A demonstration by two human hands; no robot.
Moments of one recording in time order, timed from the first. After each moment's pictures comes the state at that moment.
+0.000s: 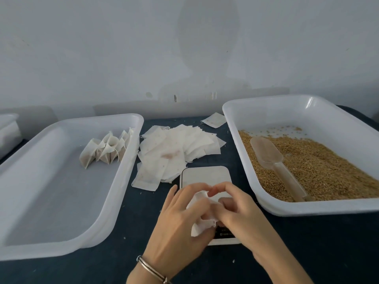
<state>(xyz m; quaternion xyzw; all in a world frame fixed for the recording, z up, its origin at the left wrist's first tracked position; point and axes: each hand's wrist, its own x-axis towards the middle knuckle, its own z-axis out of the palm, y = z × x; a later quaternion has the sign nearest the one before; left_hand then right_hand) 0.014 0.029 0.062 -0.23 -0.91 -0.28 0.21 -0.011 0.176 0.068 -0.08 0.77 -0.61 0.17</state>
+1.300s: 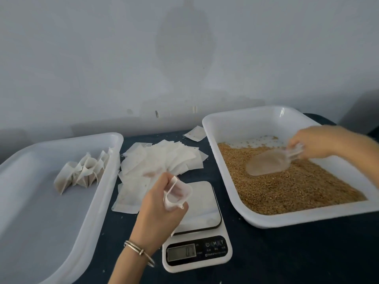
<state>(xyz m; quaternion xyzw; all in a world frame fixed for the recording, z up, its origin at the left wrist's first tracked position) -0.040 0.028 0.075 -0.09 -0.86 -0.48 0.16 -0.162 0.355 0.151 -0.05 0.98 0.11 0.17</state>
